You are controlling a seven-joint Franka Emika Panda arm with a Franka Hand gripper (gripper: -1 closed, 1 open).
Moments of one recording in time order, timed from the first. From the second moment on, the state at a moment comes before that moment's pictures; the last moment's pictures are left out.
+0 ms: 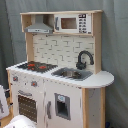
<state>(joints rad) -0.46 -1.51 1.69 -2.39 -0.35 2.69 0.97</state>
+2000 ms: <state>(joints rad) -0.71 -1.51 1.67 -2.45 -0.43 3.04 1.23</state>
